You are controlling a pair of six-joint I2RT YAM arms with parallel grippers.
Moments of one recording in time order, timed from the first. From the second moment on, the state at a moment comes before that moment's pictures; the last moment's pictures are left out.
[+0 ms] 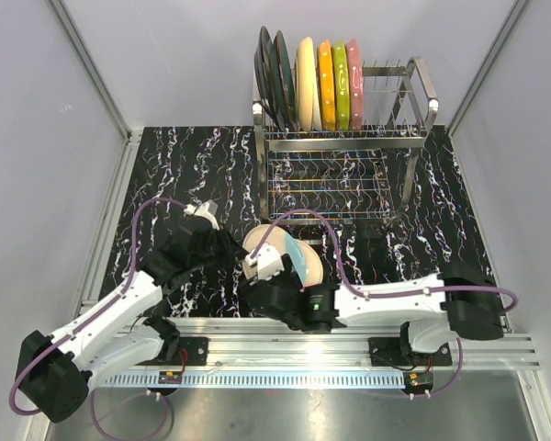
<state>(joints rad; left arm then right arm) -0.59 0.91 0.60 -0.35 0.12 -0.88 1.45 1.47 0.95 -0.22 0.72 0.56</state>
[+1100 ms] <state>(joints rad) -0.60 0.93 0.71 -0.40 0.13 -0.91 1.50 1.69 1.15 -0.47 1.00 0.56</state>
